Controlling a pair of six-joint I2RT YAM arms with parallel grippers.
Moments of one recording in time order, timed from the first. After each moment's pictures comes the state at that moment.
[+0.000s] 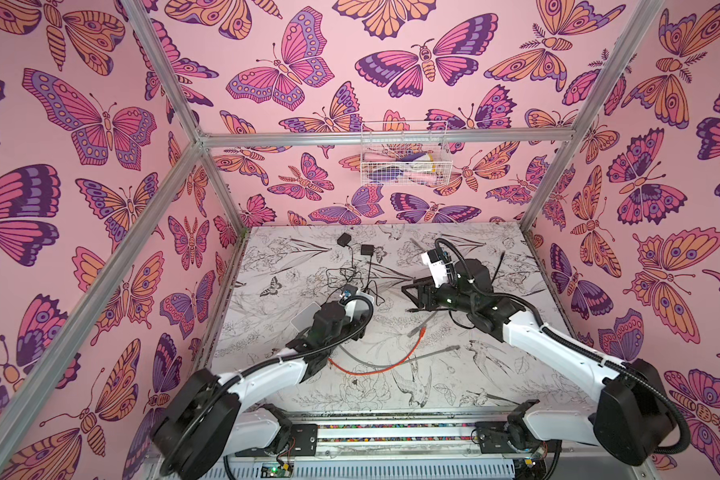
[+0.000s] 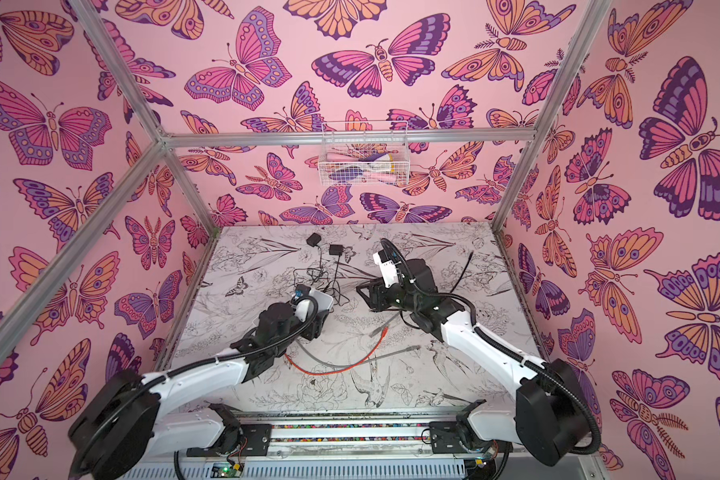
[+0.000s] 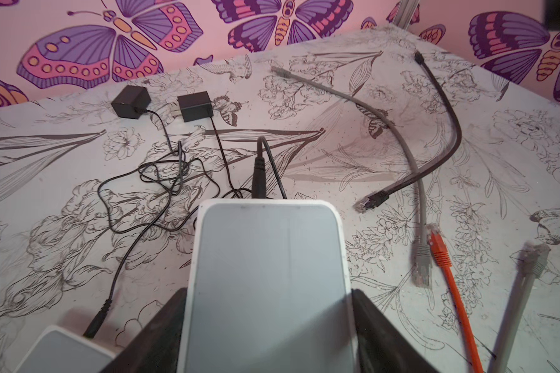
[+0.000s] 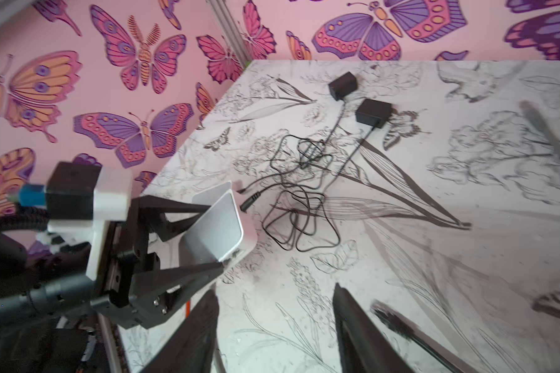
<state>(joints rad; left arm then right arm) -0.64 1.31 0.53 0.32 -0.11 -0.10 0.54 1.27 0.87 -0.07 -0.31 0.28</state>
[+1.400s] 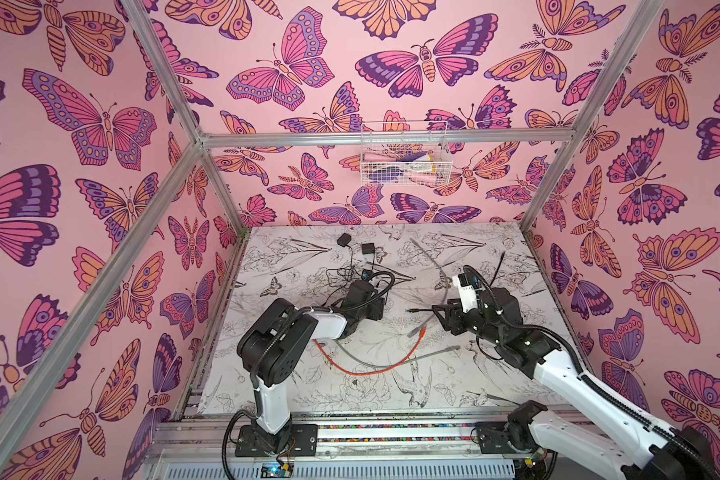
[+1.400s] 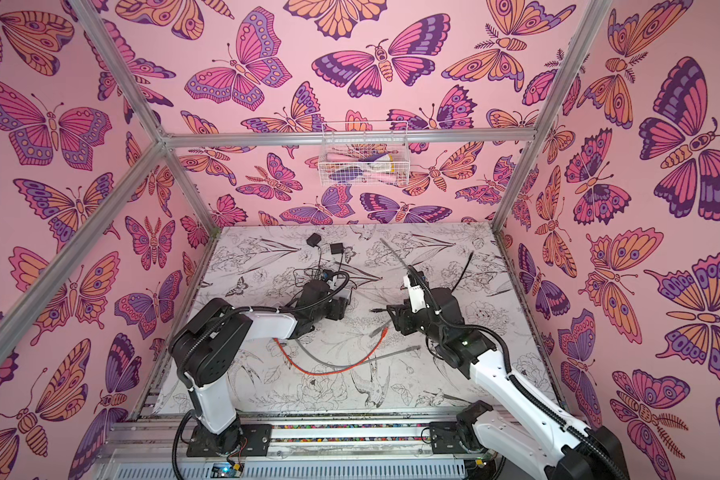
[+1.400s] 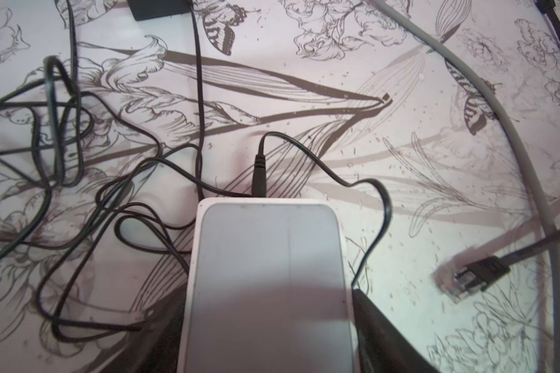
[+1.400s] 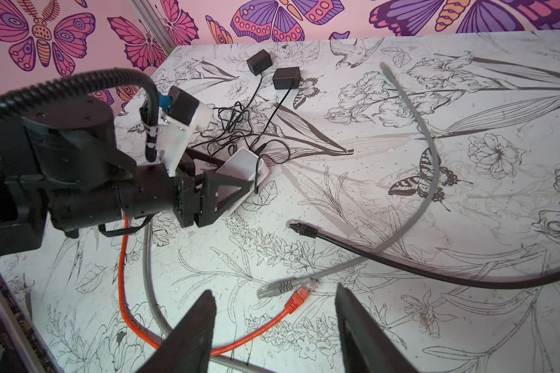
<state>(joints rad) -0.60 1.89 0.90 0.31 -0.08 -0.28 0.50 0.95 0.64 -0.21 -0.13 0.26</state>
